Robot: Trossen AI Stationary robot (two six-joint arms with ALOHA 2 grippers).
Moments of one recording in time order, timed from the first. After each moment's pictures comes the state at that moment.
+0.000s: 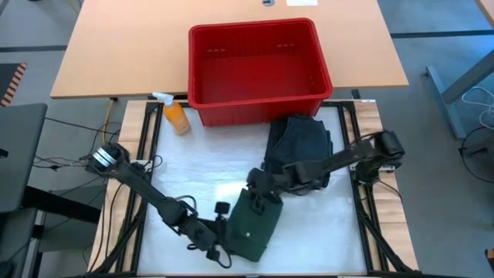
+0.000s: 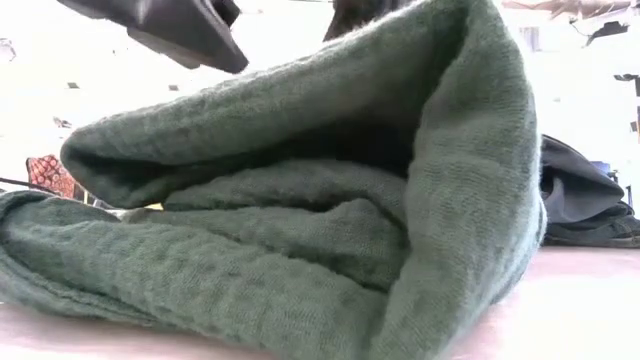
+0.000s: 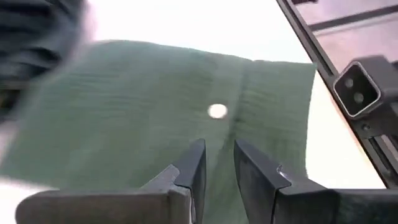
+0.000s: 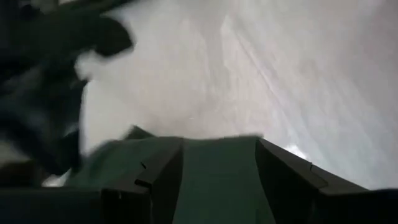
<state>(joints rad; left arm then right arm) -0.64 1.72 1.04 0.00 -0.43 -0.22 0.27 1.71 1.23 -0.24 0.21 0.55</state>
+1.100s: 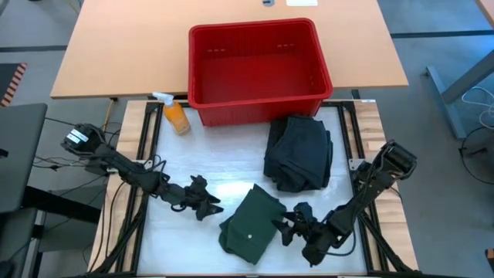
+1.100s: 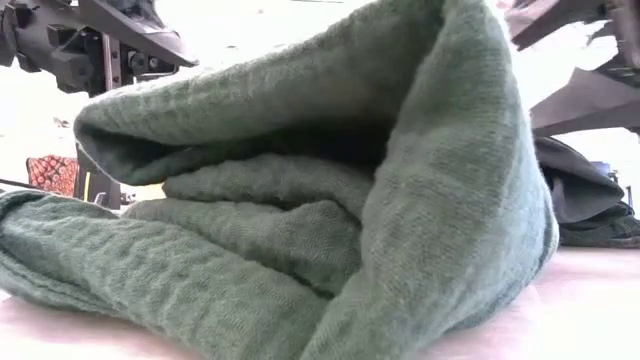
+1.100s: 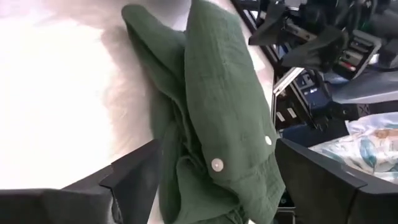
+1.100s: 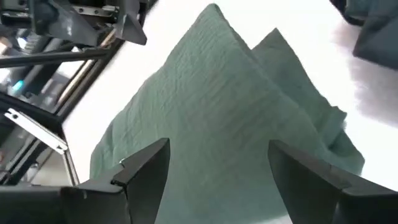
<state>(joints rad) -0.48 1.31 0.41 0.53 -0.31 -1.10 0.80 1.72 0.99 -0.22 0.96 1.61</state>
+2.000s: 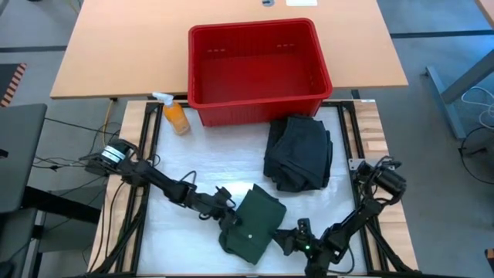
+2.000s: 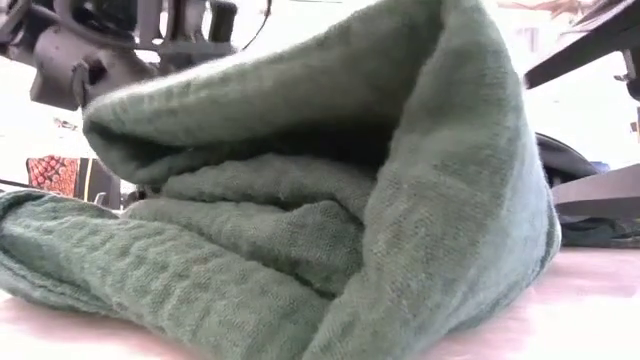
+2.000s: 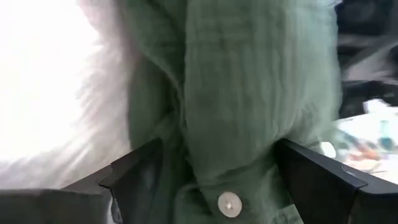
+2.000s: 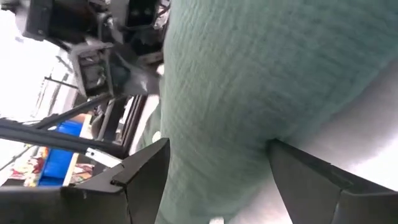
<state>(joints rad) -0.40 1.79 0.64 0.68 -0.12 -1.14 0.90 2.01 0.99 0.15 1.11 1.98</state>
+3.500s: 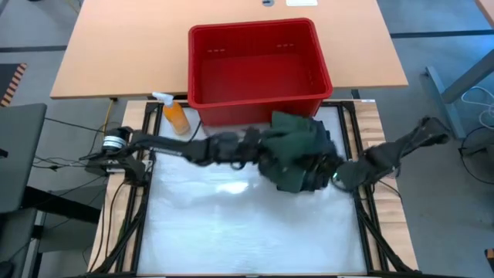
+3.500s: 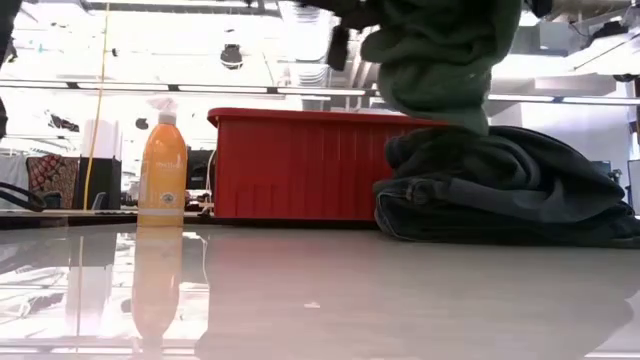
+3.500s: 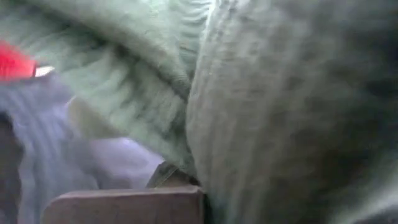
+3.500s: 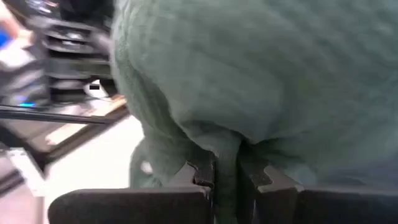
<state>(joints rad) -0.01 1.73 1.30 0.41 -0.13 -0.61 0.45 1.03 0.99 -0.50 0.84 0.76</state>
